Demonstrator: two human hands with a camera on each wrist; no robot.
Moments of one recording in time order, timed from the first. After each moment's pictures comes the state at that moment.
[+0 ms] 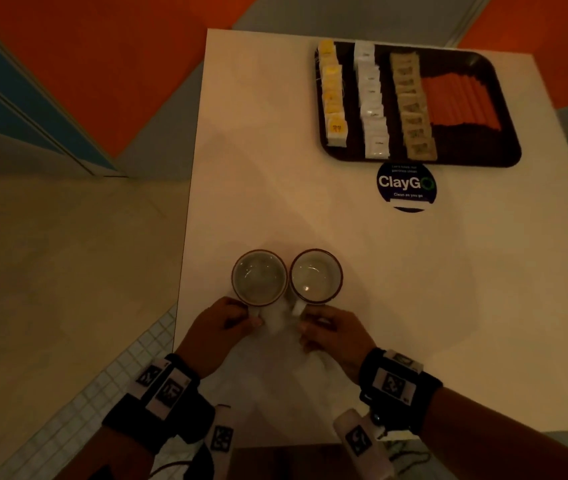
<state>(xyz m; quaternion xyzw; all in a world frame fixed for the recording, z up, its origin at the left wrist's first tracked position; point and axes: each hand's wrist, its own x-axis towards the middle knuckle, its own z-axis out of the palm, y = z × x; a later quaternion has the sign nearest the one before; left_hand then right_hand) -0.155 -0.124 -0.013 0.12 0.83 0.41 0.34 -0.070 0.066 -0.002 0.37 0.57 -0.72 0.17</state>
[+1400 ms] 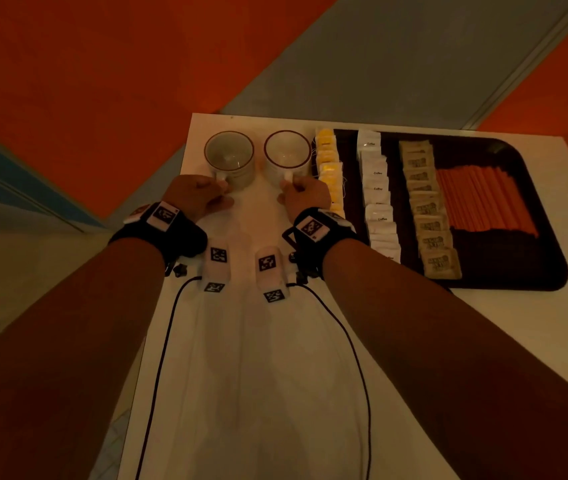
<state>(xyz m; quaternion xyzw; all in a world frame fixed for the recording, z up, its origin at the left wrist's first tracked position) -0.521 0.030 -0.001 -0.11 0.69 0.66 0.27 -0.464 0.184 -0.014 0.37 0.73 -0.57 -0.05</state>
